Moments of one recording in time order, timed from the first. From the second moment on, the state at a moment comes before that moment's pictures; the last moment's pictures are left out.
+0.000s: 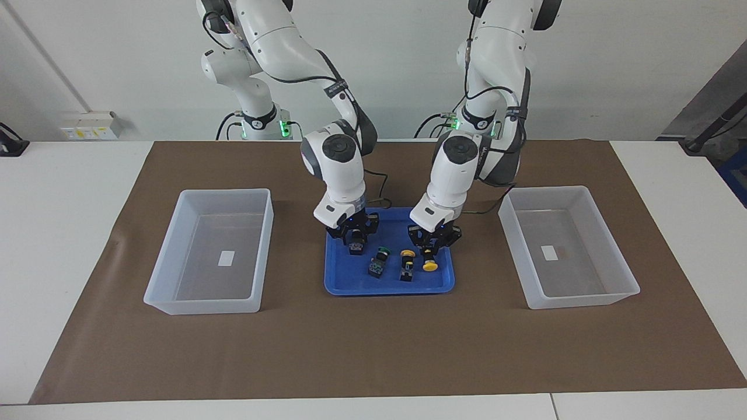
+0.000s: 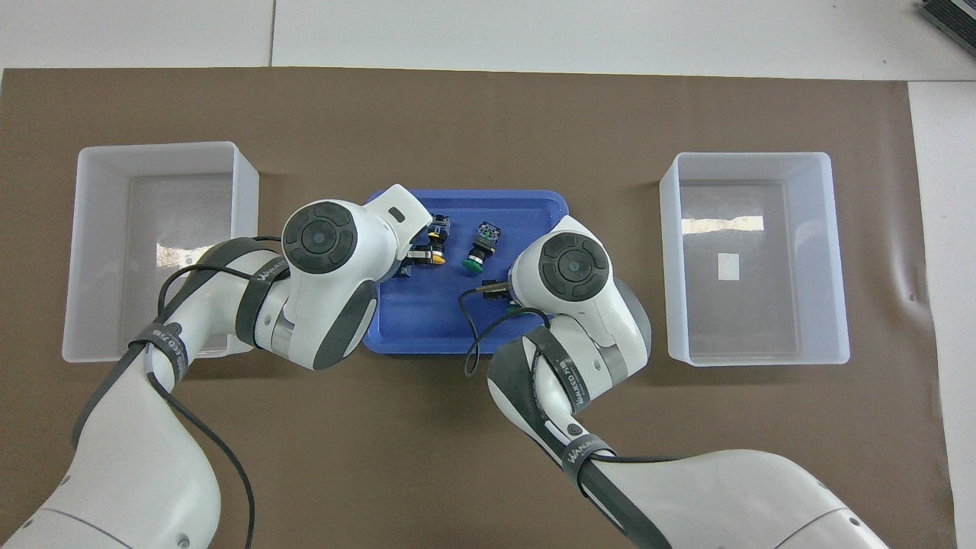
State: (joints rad) left arm -0.47 0.32 -0.01 -1.92 0.00 2.41 -0.42; right arm 0.53 0.40 0.00 -1.90 0.04 2.39 0.44
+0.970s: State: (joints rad) left arm -0.01 0.11 0.01 -1.99 0.00 2.36 0.04; right arm 0.29 0.21 -0.02 -1.81 -0.03 2.21 0.45
